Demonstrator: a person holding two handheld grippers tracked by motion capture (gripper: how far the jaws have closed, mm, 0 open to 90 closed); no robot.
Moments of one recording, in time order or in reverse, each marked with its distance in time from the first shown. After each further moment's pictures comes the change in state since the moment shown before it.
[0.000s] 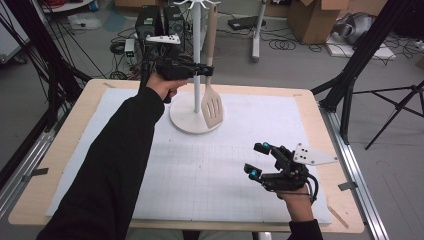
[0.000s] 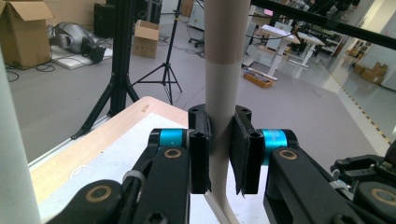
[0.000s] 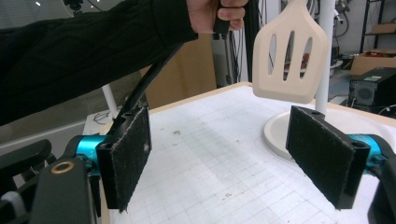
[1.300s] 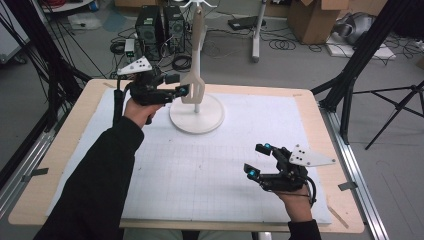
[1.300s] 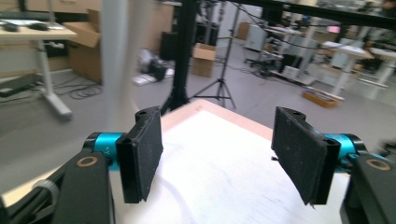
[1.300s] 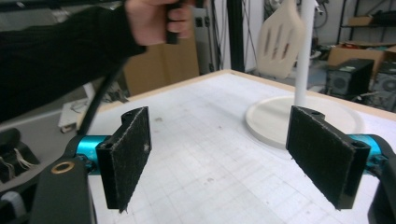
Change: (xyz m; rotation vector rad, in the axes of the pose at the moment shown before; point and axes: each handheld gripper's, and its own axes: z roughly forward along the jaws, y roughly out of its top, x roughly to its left) left arm -0.034 -0.062 -0.065 -0.103 0.245 0.068; right arm 0.000 -0.005 0.001 0.058 -0.088 -0.039
